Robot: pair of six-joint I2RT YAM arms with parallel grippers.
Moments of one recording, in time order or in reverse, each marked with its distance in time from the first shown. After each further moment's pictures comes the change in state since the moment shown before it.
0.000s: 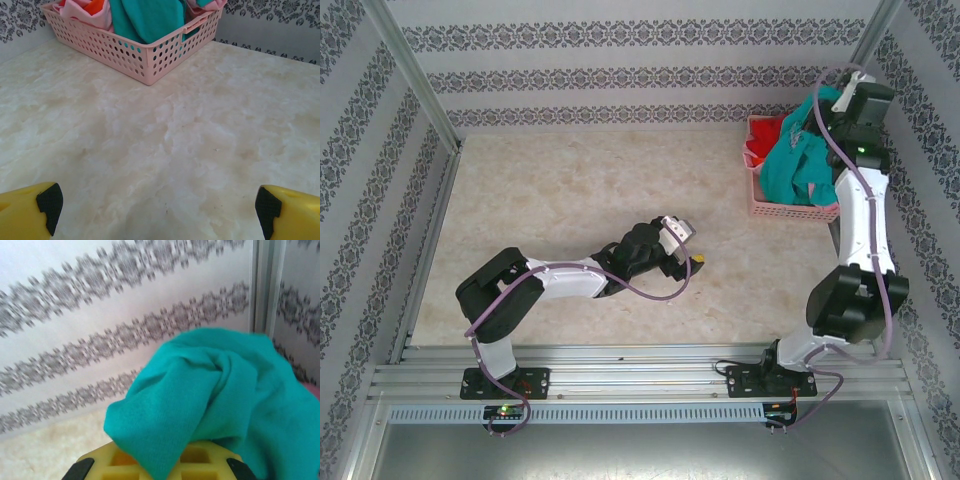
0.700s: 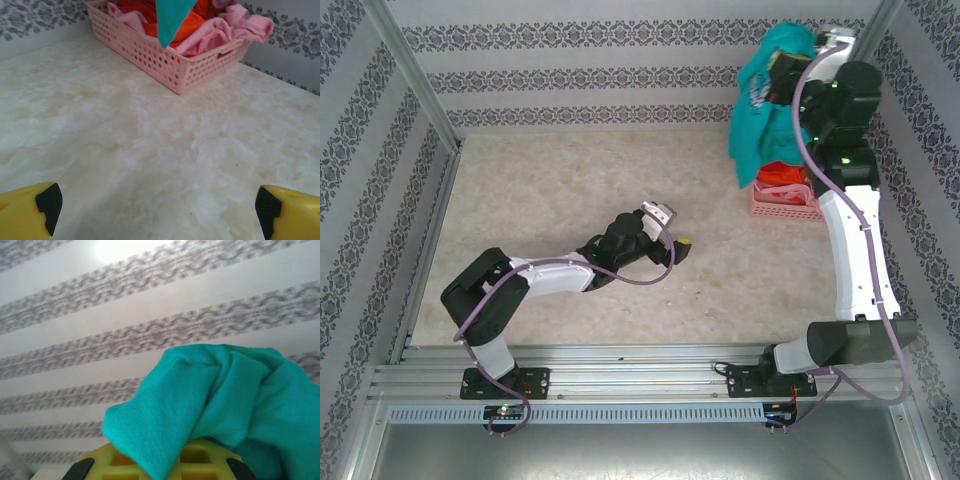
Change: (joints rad) left arm 0.084 -0.082 -0.047 -0.004 -0.009 -0.131; right arm 0.317 -0.141 0.109 0.122 -0.020 0.032
